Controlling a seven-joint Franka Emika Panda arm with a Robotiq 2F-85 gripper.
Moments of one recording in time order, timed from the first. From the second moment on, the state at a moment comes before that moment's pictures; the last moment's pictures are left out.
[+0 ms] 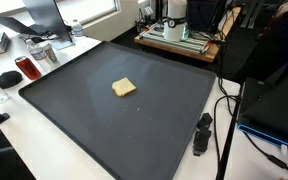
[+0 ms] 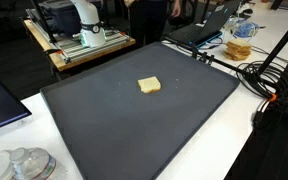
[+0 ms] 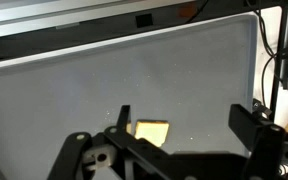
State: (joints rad) arm -0.07 -0.88 -0.20 -2.68 0.09 1.83 -0.04
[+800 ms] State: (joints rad) arm -0.06 -0.88 -0.16 -2.68 0.09 1.83 -0.06
